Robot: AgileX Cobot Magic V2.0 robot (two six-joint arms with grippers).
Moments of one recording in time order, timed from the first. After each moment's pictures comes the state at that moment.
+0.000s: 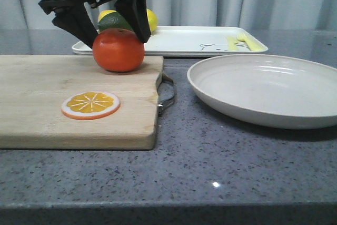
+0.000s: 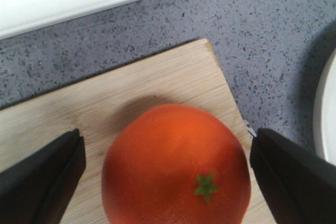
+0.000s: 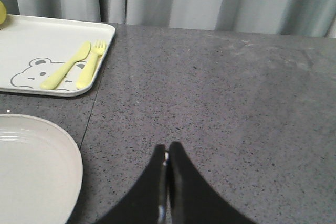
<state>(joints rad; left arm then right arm) -0.44 1.77 -1.50 -0.29 0.87 0.00 -0.02 0.49 -0.41 -0.08 0.20 0.05</state>
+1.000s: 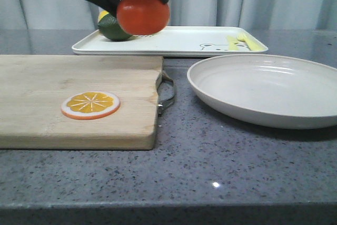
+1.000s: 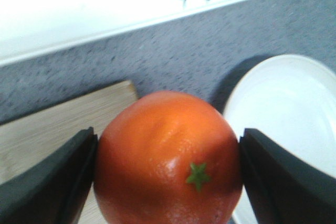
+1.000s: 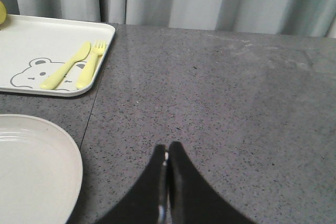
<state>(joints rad) -0.47 1.77 -1.64 -0.45 0.92 0.01 -0.02 0.49 -0.41 -0.08 0.20 0.05</state>
